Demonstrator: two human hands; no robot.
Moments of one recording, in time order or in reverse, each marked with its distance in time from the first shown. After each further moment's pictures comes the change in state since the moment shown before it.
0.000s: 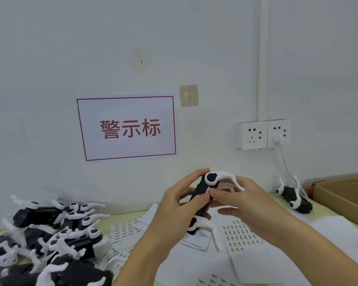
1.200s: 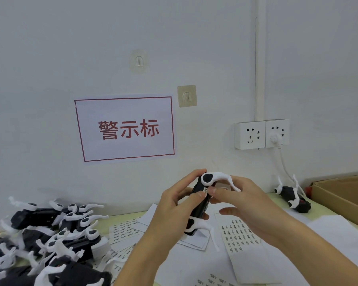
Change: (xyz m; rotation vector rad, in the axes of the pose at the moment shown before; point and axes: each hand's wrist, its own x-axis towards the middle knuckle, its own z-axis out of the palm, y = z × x) left_hand 0.001 -0.003 0.002 -0.057 0.018 -0.035; right_hand 0.002 0.004 0.001 -0.031 0.028 -0.042
